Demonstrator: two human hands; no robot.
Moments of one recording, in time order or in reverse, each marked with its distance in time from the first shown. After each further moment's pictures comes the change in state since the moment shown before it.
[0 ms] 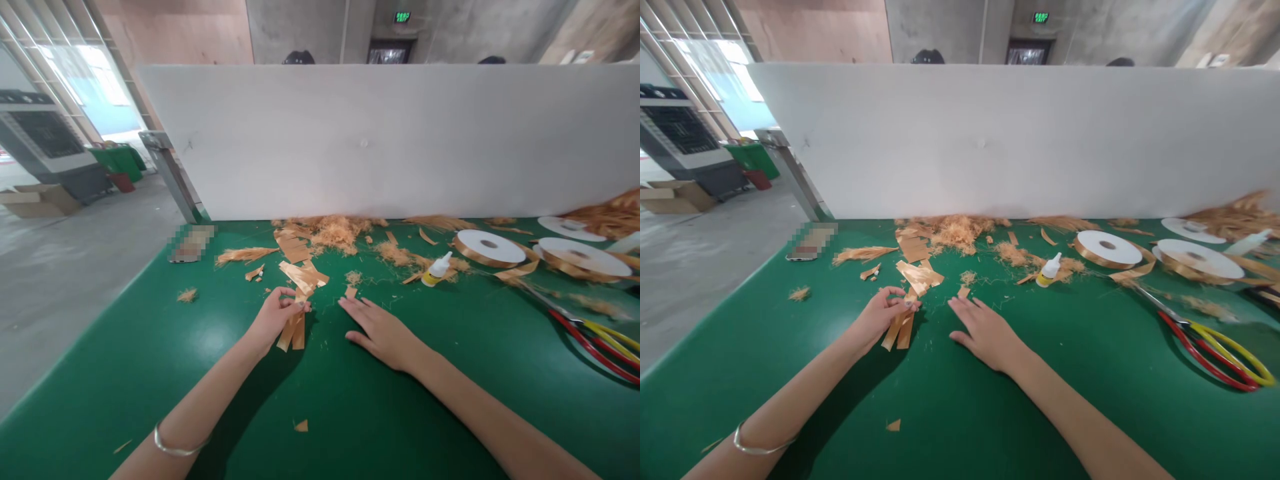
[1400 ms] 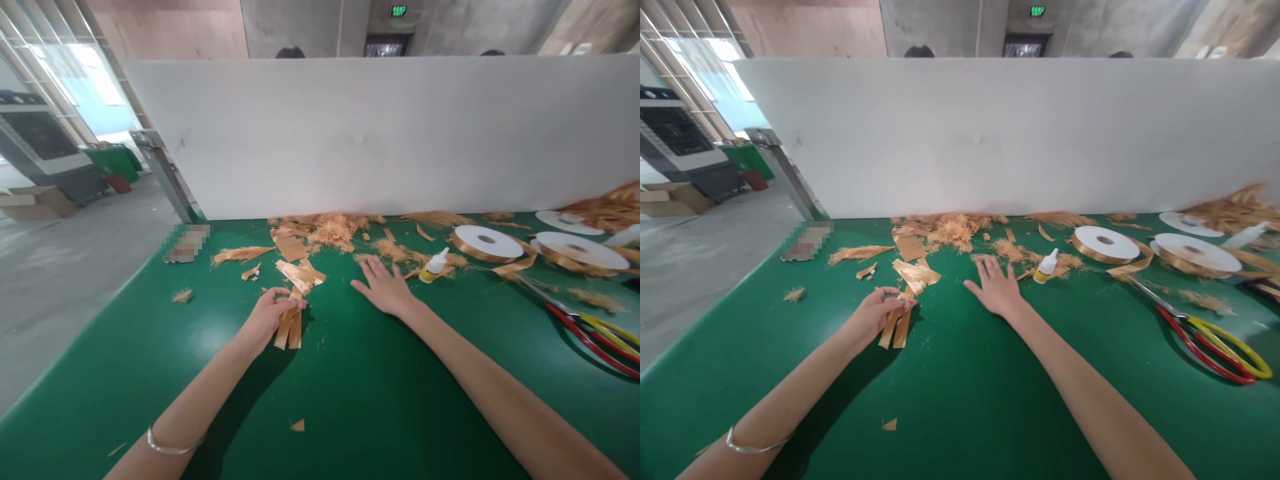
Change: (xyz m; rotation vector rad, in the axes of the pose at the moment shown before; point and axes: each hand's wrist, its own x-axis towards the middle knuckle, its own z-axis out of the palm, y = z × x) left_hand 0.000 0.006 0.001 -0.158 0.025 -0.109; right_hand 0.043 0.069 -0.008 -0.162 -0.002 0.470
